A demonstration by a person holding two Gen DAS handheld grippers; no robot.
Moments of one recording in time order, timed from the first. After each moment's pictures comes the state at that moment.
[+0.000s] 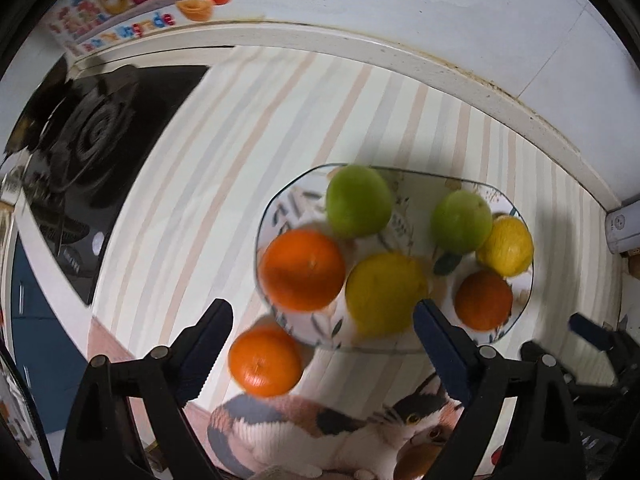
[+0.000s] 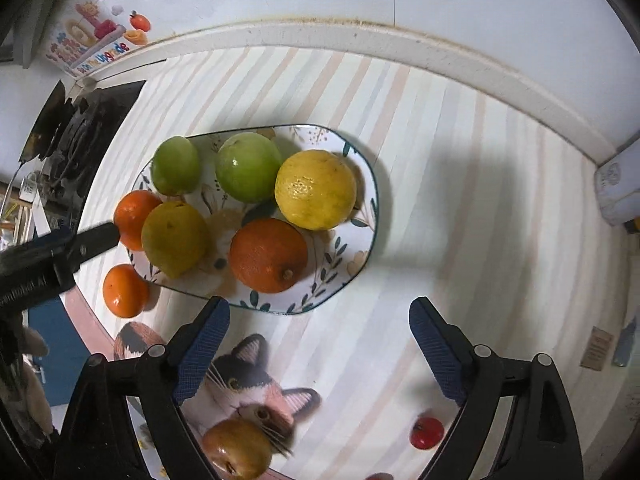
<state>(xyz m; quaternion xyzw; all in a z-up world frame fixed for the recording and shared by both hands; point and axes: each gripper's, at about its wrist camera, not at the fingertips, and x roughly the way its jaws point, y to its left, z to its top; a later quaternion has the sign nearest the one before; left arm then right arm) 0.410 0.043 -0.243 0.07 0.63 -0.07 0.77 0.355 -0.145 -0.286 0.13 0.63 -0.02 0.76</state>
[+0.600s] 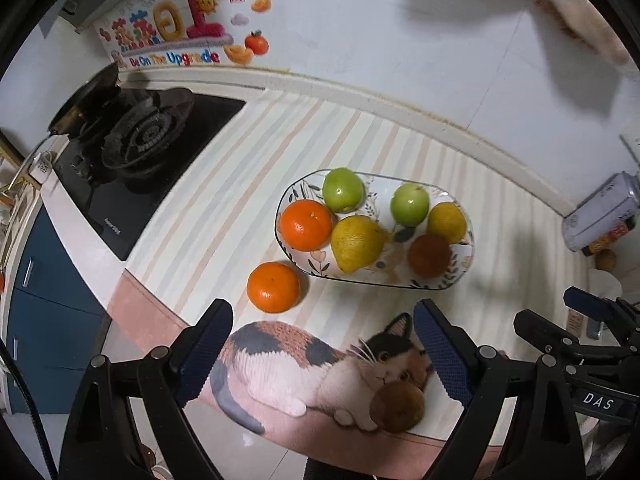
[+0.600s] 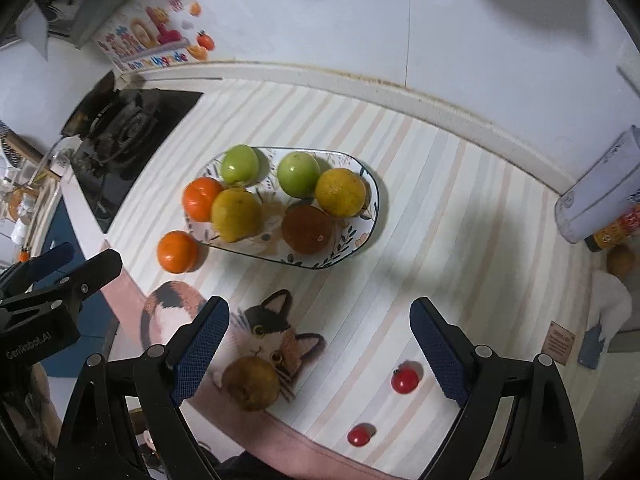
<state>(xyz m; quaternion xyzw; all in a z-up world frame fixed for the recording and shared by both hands) 0.305 0.056 -0.151 0.04 0.56 -0.07 0.83 0.282 -0.133 -0.184 0.09 0.58 0.02 0.81</state>
